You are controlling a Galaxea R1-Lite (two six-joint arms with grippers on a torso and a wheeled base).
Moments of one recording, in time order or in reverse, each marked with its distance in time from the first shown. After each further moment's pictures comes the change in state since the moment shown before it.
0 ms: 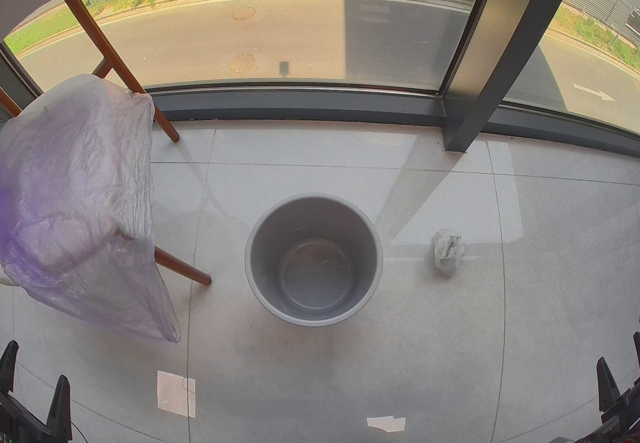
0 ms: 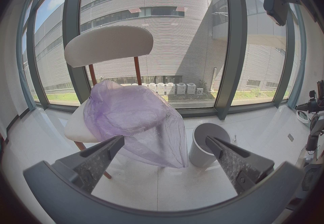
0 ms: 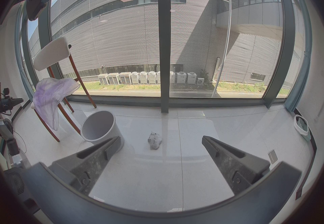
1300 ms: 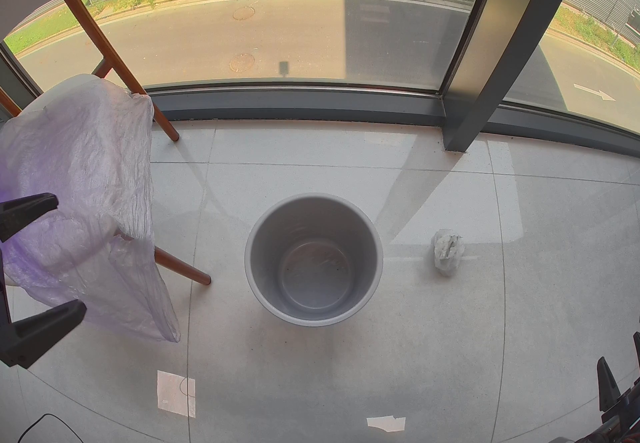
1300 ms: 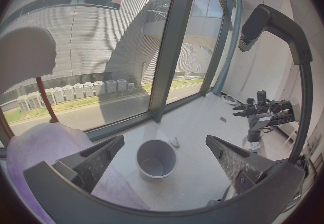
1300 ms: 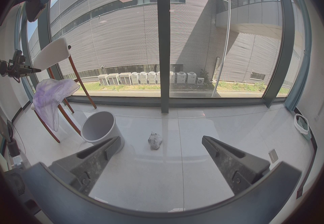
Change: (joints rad) left arm -0.097 0.766 -0.609 0.014 -0.660 0.224; right arm 0.001 0.000 0.000 -0.001 0.000 0.009
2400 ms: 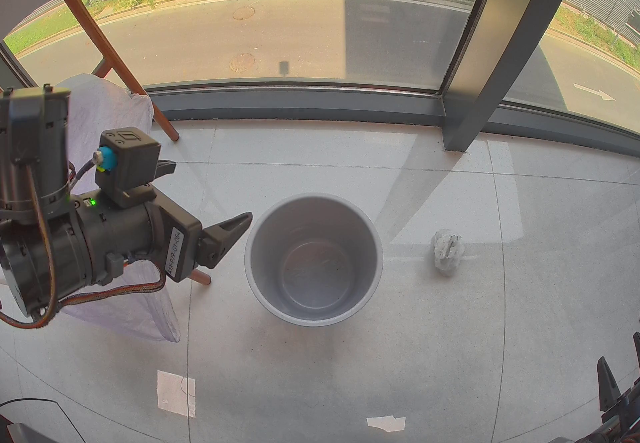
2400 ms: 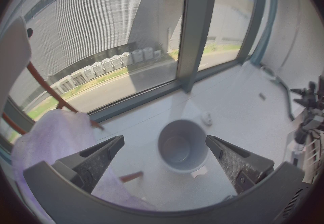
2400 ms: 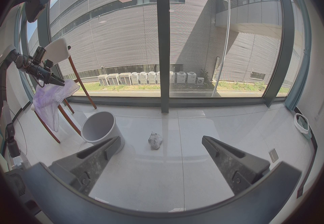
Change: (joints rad) left arm -0.620 0.568 -0.298 0.028 1.047 -0.038; right arm 0.000 0.000 0.000 0.000 0.000 0.003
